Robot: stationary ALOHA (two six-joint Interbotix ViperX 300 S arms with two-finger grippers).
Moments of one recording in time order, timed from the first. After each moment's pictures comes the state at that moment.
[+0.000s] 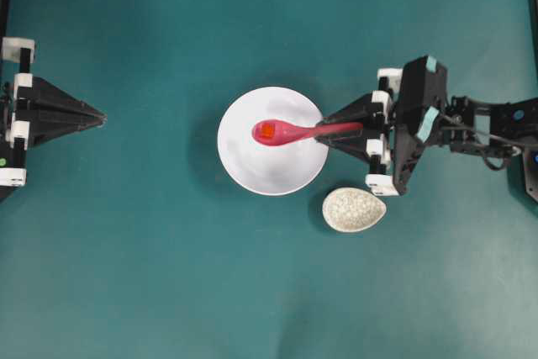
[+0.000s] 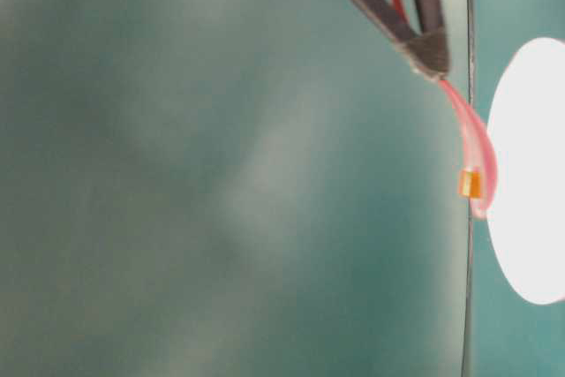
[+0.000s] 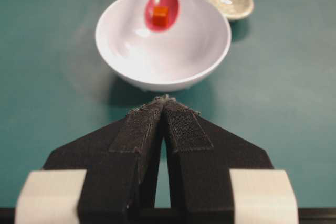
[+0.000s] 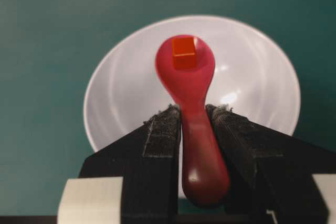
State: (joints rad) left arm 0.04 -0.98 1.18 0.01 0.16 0.00; right arm -0.01 -0.17 1.00 0.25 -0.52 0.02
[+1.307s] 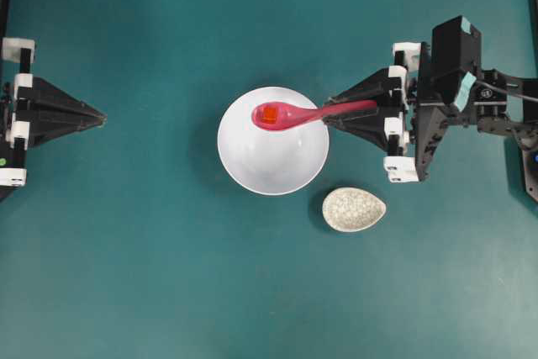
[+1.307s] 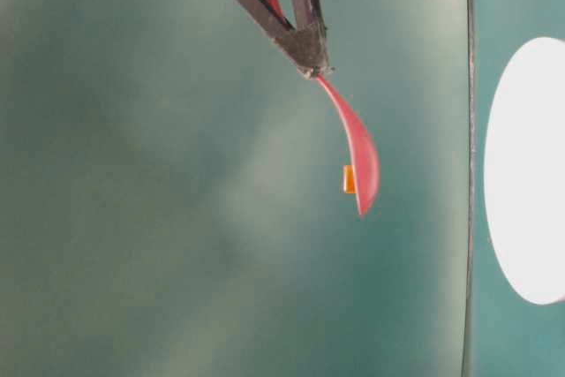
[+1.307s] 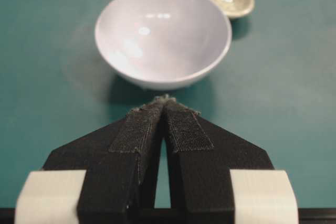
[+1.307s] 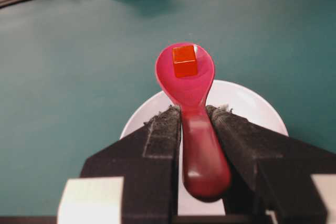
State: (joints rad) left arm 0.04 -0.98 1.18 0.01 0.16 0.00; right arm -0.03 -0.36 0.94 0.25 -0.31 0.02
